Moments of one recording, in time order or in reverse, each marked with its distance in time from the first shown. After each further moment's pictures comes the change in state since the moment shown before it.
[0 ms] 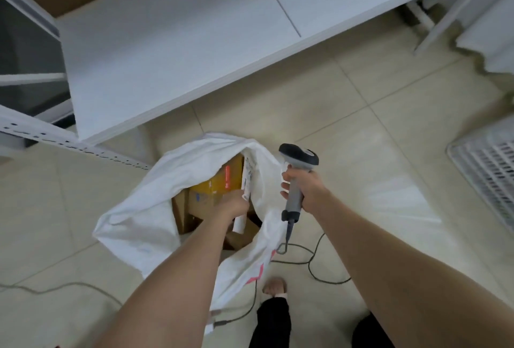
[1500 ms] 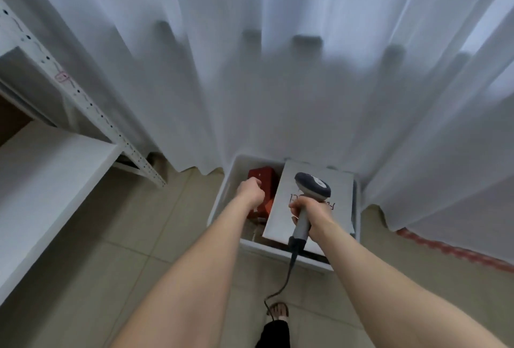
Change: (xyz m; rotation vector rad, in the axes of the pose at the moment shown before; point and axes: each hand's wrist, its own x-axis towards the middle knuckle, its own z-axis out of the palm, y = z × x) left_hand -0.279 0.820 0.390 0.474 0.011 0.812; right_hand -0.188 -0.232 -0.794 0.797 0.536 -0.292
